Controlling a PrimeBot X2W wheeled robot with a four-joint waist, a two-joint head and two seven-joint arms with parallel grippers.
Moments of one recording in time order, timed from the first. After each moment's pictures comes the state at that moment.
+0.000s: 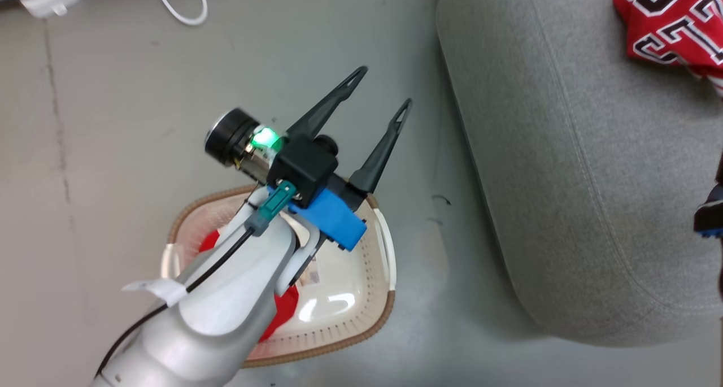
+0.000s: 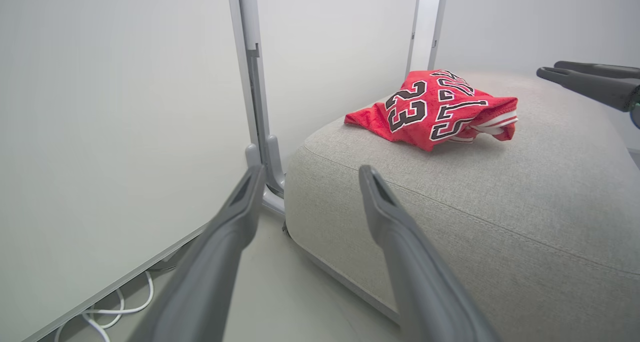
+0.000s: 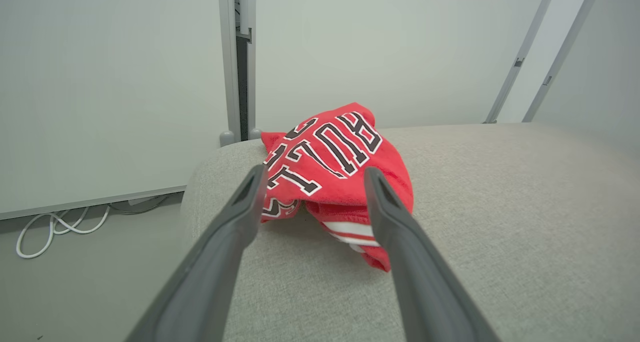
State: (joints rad) left arm -0.76 0.19 -0.78 0.40 -0.34 -0.04 -0.26; right arm -0.46 -0.23 -0.33 0.36 0.14 0.13 -0.26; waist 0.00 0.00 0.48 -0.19
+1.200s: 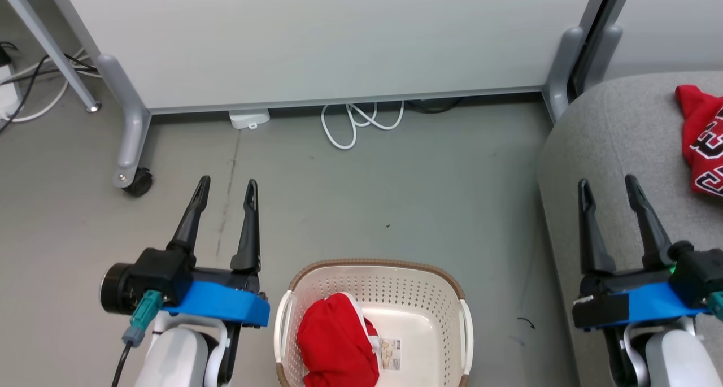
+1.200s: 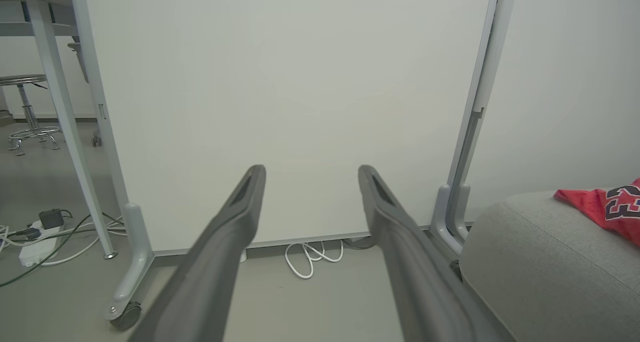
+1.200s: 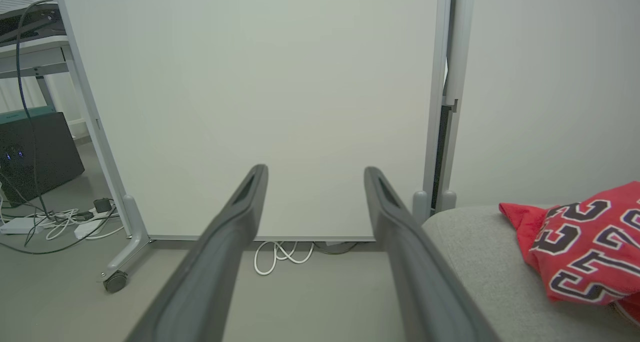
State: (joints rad) left arm -0.24 0.11 -0.20 0.24 -0.23 -0.07 -0.26; right arm -0.19 -0.07 -0.08 0.15 0.12 0.13 -0.26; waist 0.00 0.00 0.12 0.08
